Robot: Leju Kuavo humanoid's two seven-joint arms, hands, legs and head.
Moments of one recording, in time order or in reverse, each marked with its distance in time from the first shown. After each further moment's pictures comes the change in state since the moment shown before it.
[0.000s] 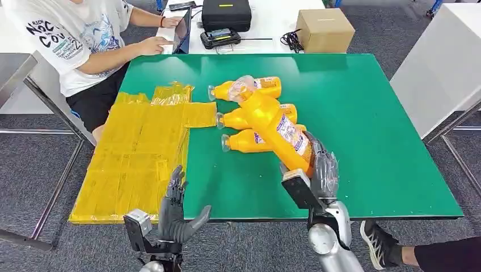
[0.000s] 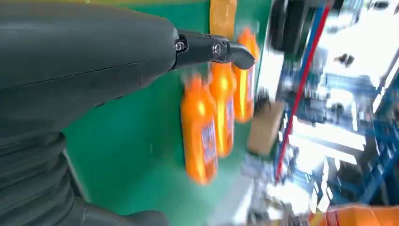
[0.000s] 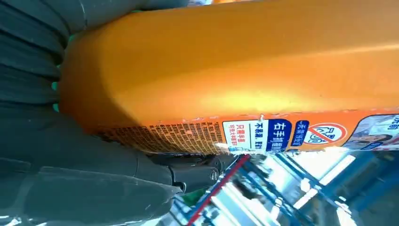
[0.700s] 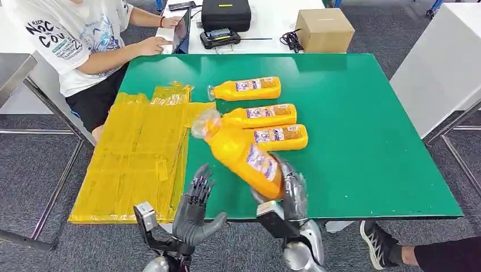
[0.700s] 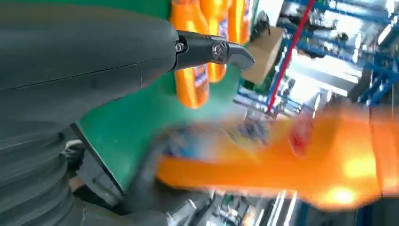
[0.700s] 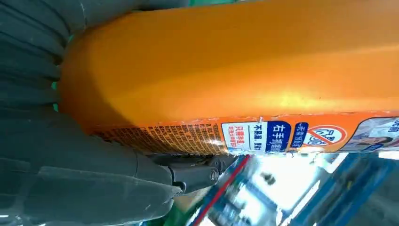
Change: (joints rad) left arm -0.043 0.027 -0.113 -0.005 0.133 -0.179 0.064; right arm 0.049 0.148 0.057 0.197 -0.013 -0.016 -0.265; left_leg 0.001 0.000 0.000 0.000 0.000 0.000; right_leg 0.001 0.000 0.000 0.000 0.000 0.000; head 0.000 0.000
